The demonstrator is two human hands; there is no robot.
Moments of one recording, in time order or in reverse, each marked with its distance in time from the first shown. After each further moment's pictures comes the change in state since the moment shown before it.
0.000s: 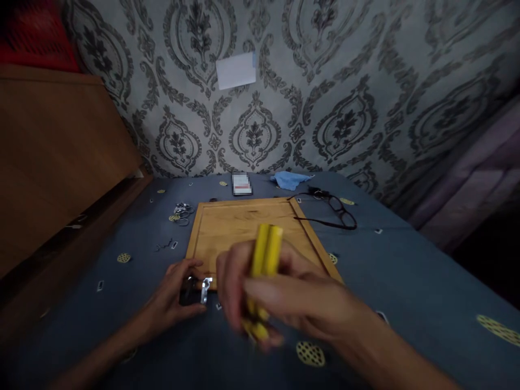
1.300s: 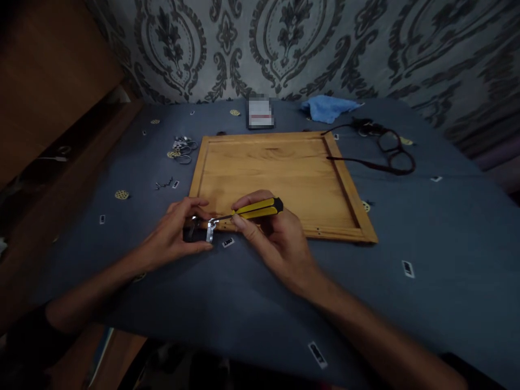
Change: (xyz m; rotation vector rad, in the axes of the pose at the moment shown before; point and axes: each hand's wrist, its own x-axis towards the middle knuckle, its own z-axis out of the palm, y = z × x) left_hand 0.003 0.010 -0.012 0.122 -0.065 0.112; right_hand 0.002 0.065 0.046 -0.202 0.252 0.137
